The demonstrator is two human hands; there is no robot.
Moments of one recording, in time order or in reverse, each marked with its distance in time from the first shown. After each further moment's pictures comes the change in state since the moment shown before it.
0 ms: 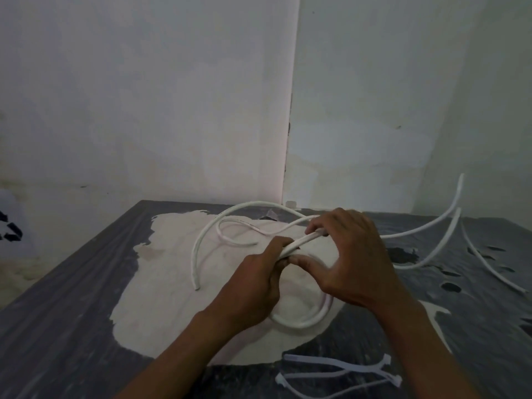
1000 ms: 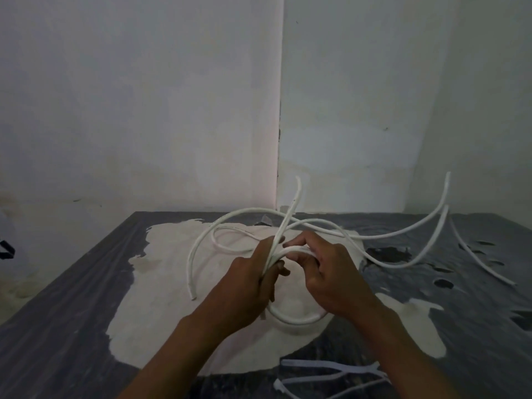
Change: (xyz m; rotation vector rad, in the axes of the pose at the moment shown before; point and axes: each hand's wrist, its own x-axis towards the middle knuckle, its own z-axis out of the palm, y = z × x) left_hand 0.003 0.004 -0.014 -0.010 -0.080 -0.118; right_hand -0.009 -0.016 0.018 0.518 -0.066 0.133
